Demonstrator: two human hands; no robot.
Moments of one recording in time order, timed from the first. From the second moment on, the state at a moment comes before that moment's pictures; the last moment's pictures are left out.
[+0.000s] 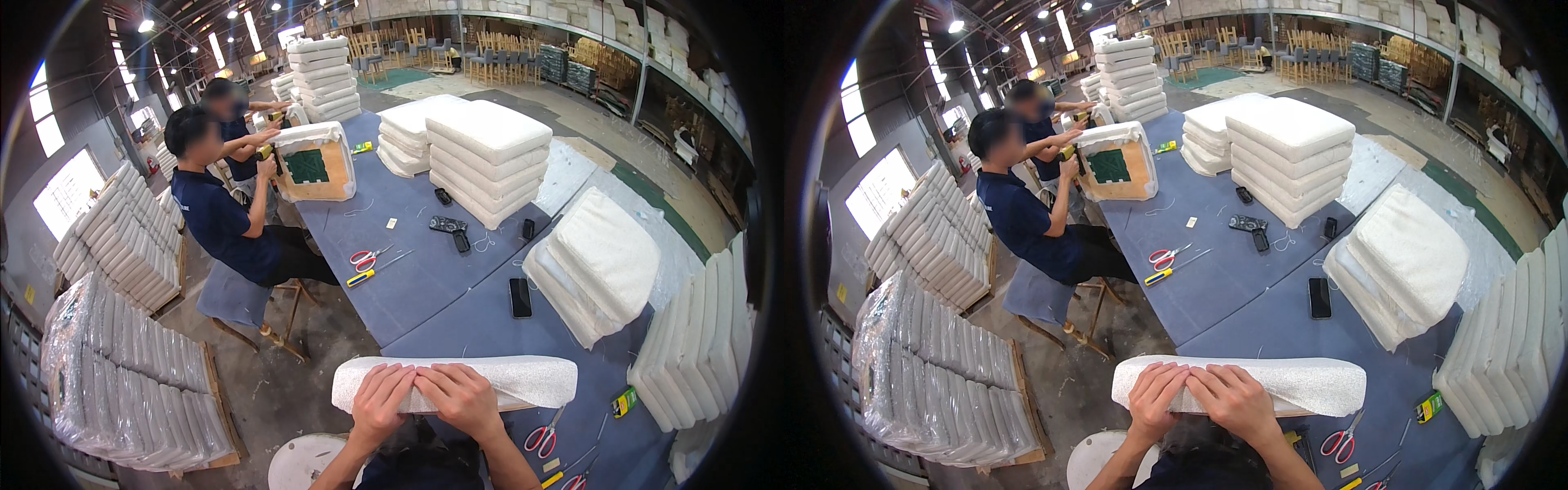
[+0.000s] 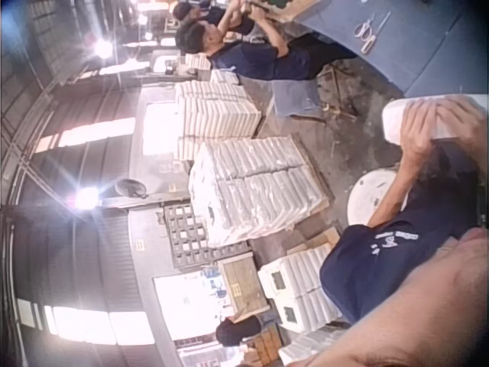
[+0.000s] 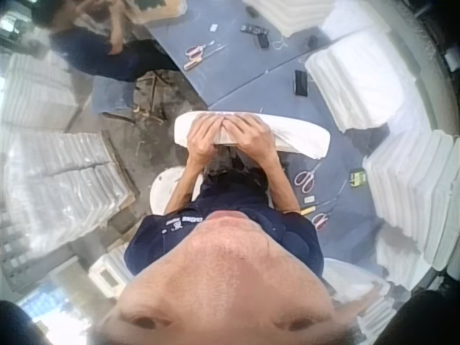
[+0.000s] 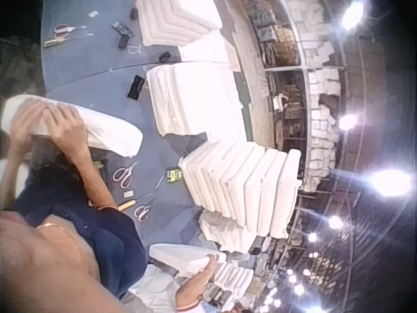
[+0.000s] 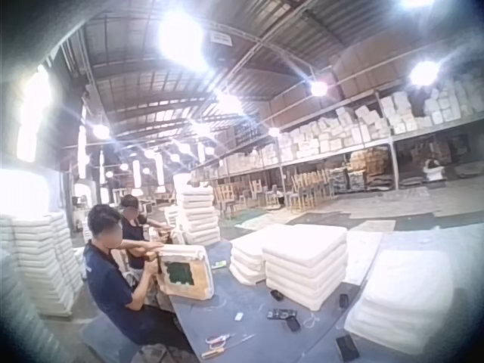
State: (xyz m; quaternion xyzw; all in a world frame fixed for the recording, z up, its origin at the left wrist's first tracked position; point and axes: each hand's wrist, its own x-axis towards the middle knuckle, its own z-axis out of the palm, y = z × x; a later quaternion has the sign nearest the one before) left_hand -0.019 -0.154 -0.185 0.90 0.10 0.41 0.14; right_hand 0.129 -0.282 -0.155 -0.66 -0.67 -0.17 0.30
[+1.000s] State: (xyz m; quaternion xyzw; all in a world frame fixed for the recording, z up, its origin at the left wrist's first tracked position) left_hand 0.008 -0.156 -0.161 0.92 0.14 0.35 0.14; right_hand 0.175 -0.273 -0.160 -0.62 -0.69 -0.17 0.34
